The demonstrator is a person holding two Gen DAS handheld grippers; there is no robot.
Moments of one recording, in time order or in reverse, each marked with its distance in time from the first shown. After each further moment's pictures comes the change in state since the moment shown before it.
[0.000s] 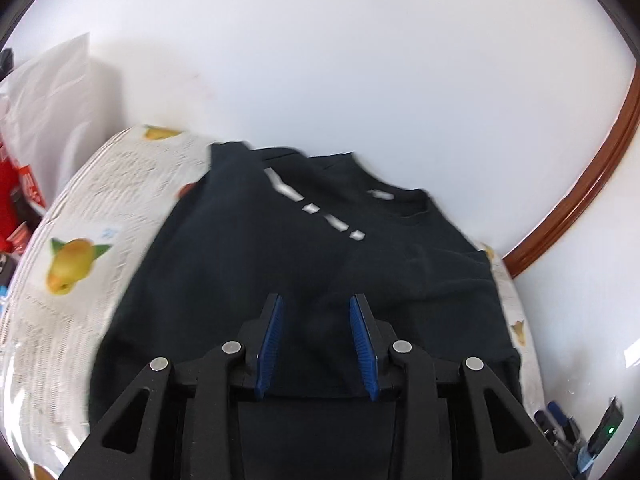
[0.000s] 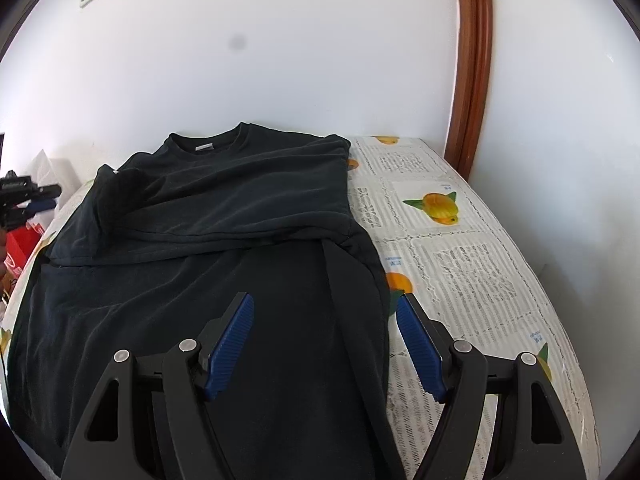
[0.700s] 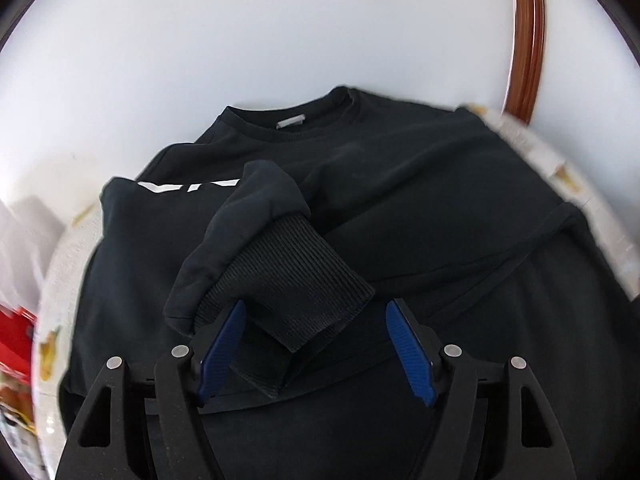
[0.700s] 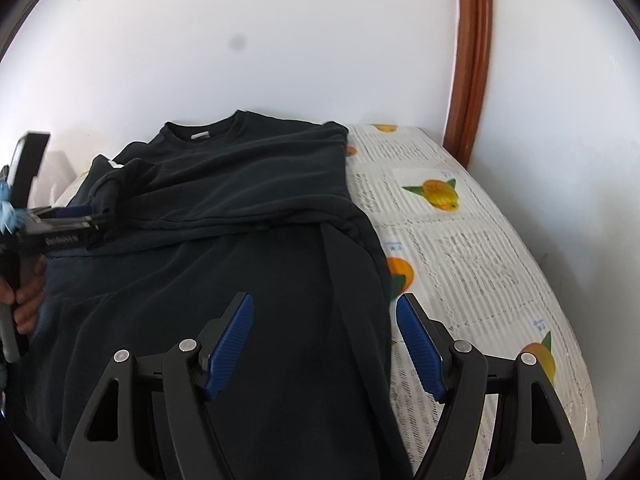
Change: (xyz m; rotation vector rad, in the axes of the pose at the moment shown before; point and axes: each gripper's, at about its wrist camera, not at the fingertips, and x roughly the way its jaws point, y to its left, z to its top) left arm 0.099 -0.134 -0.066 0.574 0.075 0.257; right arm 0.007 -0.003 -0.011 0.007 0.031 -0.019
